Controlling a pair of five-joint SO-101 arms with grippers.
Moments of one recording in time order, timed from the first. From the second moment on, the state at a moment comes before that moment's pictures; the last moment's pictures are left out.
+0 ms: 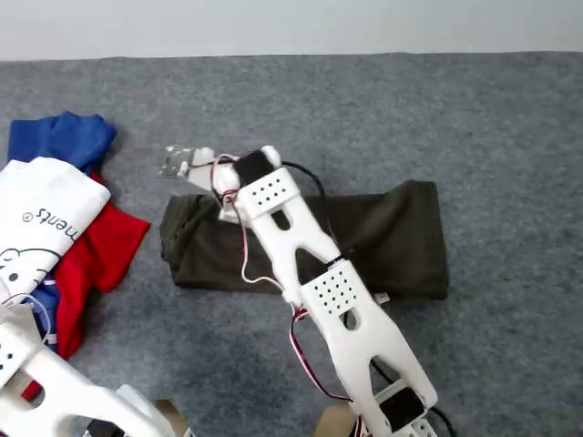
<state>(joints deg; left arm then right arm) -60.0 -41.4 46.1 81.1 -23.3 -34.8 76.1 -86.4 88.4 44.4</state>
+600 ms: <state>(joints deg) -60.0 -41.4 46.1 81.1 -23.3 -38.1 70.7 -93.5 92.8 44.4</state>
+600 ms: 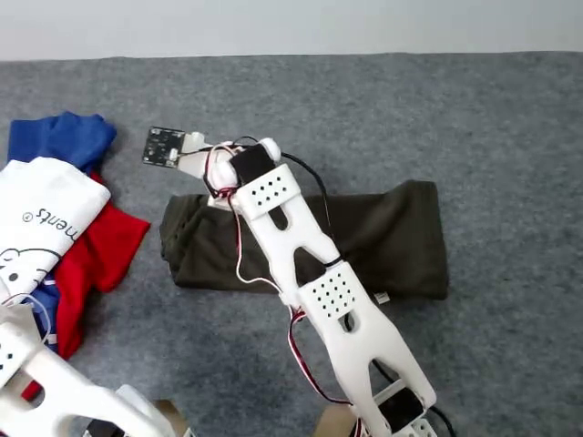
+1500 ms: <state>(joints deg) -49.9 -41.4 18.2 98.9 -16.4 -19.7 43.9 -71.3 100.5 17.5</state>
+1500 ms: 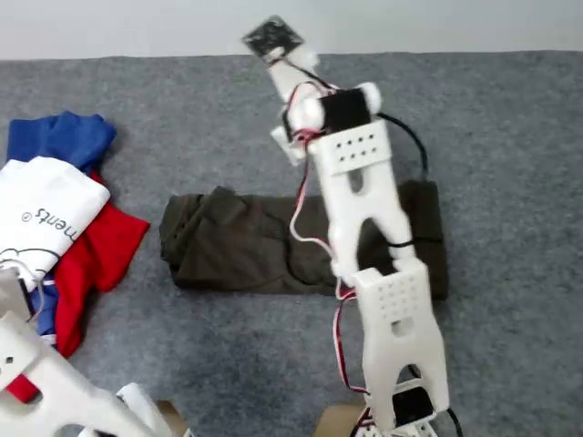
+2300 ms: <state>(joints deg) -26.6 -41.4 21.3 98.0 -10.3 0.4 28.7 -28.0 99.8 5.5</state>
